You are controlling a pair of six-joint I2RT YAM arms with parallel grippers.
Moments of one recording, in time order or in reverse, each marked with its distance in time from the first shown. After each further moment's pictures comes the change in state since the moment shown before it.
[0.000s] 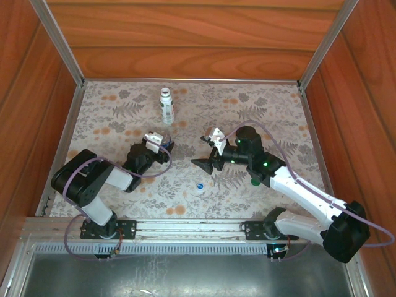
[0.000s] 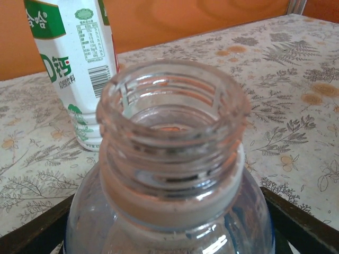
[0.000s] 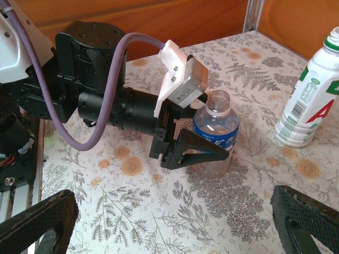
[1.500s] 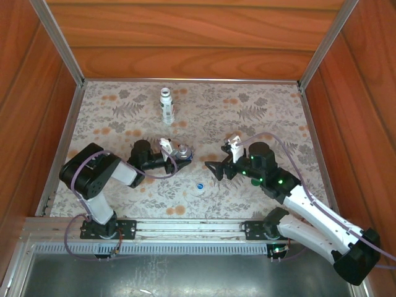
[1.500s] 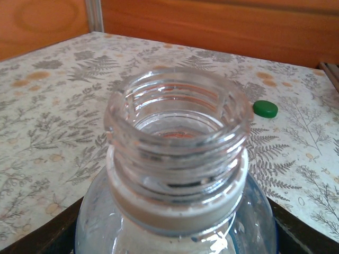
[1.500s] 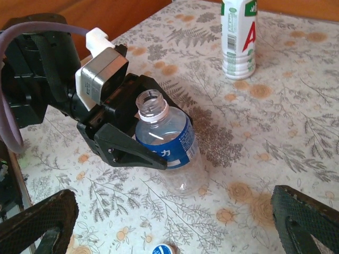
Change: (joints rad) left arm 0.000 0.099 0.080 0.024 0.724 0.090; right arm 0.000 -0.274 -0.150 -0.157 0.254 0.301
